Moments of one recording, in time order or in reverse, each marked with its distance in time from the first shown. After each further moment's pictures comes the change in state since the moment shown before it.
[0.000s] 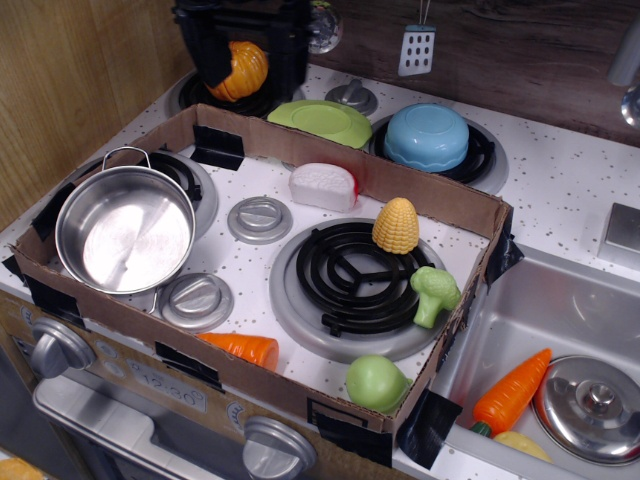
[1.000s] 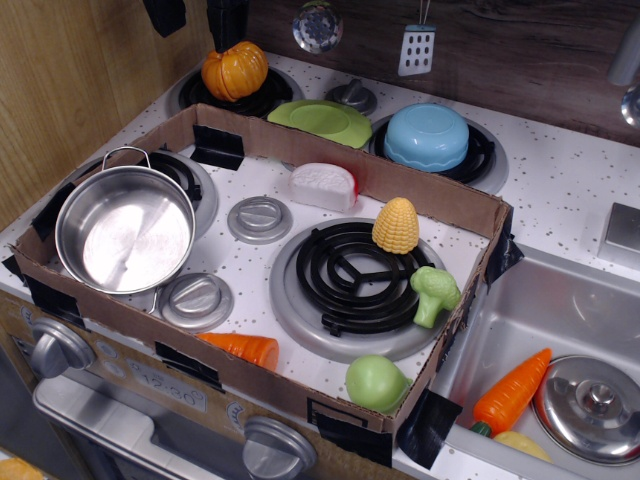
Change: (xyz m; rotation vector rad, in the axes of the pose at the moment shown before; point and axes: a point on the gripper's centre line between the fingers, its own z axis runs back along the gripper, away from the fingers) arm 0.043 0.072 0.004 0.070 0.009 -0.095
